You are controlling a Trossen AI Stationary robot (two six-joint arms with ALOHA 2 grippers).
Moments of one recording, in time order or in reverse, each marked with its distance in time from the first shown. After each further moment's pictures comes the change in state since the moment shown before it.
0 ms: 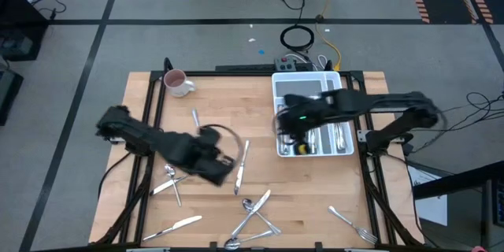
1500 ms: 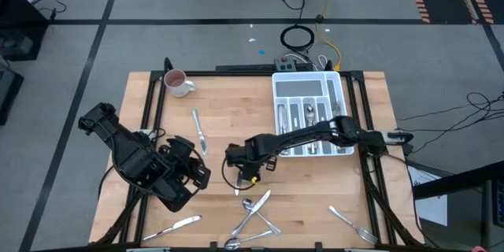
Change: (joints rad) left arm -0.241 -0.128 -0.042 0.006 -0.136 -0.270; right arm 0.105 0.774 0.369 0.016 0.095 -1.012
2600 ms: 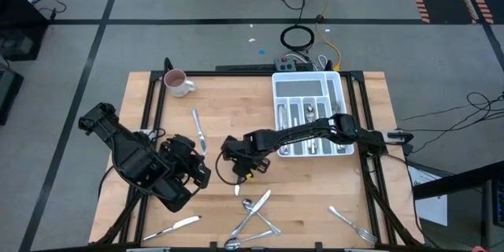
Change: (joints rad) left arm 0.000 0.000 0.000 0.000 -0.080 0.056; right arm -0.037 0.005 -0.002 0.111 -0.038 0.190
